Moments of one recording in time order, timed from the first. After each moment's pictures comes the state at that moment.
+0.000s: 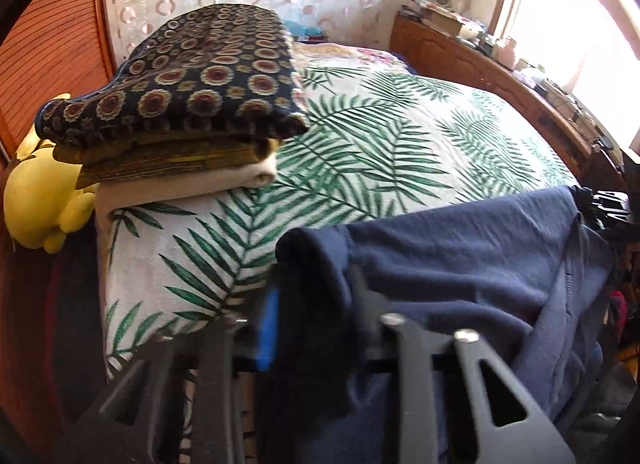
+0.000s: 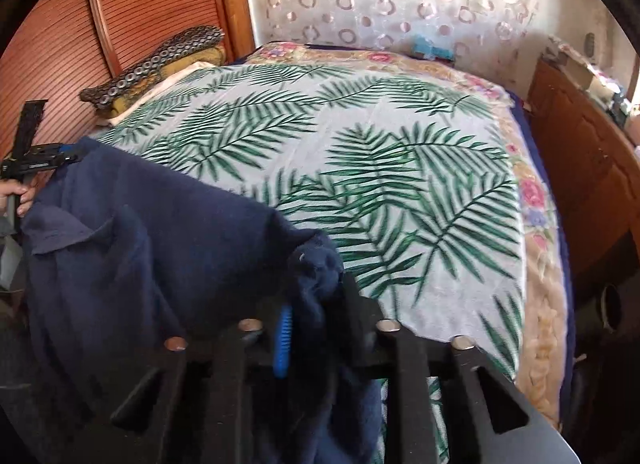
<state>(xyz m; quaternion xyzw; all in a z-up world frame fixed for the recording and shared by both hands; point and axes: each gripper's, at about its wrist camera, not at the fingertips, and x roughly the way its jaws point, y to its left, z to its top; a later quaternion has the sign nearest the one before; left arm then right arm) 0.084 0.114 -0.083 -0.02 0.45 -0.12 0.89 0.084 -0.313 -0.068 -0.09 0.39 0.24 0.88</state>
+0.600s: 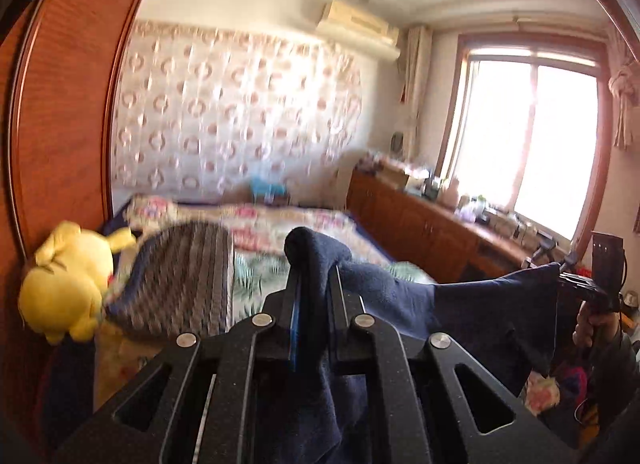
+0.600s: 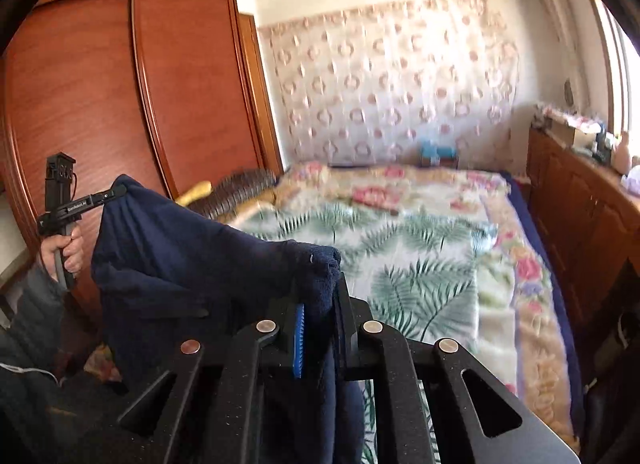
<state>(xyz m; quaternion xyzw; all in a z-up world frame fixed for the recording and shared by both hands) -0.025 0.105 0.123 -0.08 0.16 -0.17 0.97 -0.053 -0.366 0.083 -0.01 0.17 0.26 0.95</state>
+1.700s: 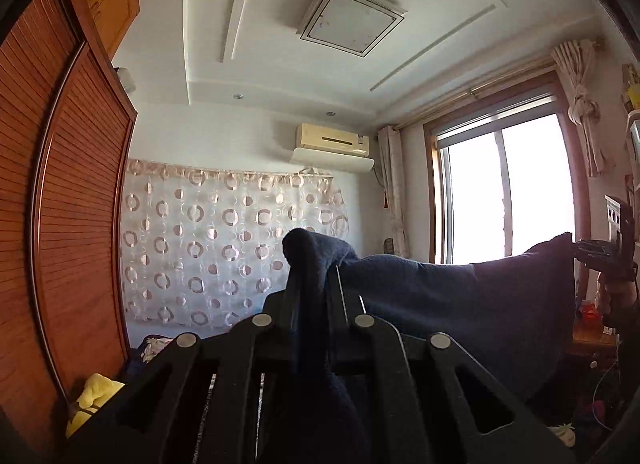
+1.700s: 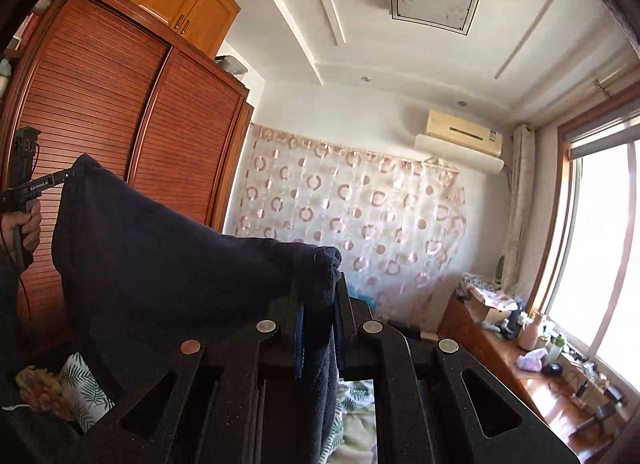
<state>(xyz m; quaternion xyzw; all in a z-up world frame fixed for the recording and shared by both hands) -0.094 0.112 0.296 -0.03 -0.04 -0.15 0.99 -0.169 -0.351 0.253 -0.15 -0.03 0.16 0.98</state>
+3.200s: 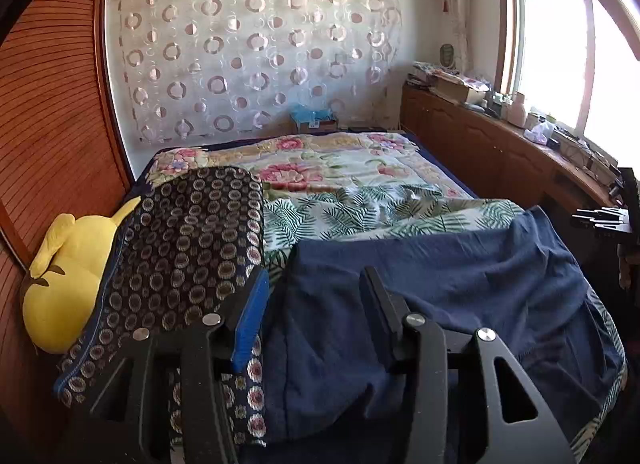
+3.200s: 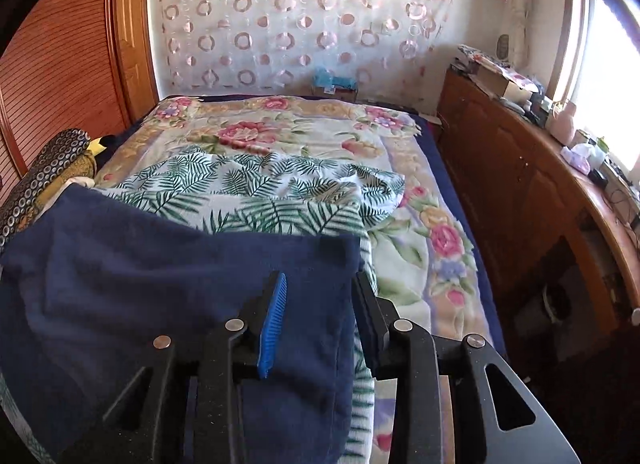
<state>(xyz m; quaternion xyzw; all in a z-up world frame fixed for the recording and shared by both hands) 0.199 0.054 -0.002 0.02 0.31 -0.08 0.95 0.216 -0.331 0.035 -0.07 0.33 0.07 0.94</state>
